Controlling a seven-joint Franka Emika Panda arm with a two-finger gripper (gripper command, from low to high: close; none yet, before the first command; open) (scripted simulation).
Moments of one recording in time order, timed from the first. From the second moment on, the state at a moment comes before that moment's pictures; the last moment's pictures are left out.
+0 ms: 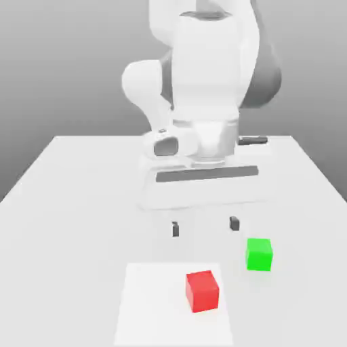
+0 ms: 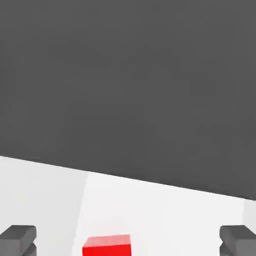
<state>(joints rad) 0.09 -0.05 0.03 -2.65 0.01 2.70 0.69</state>
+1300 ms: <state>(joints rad) 0.33 0.01 0.24 -2.90 -0.03 2.91 1.10</state>
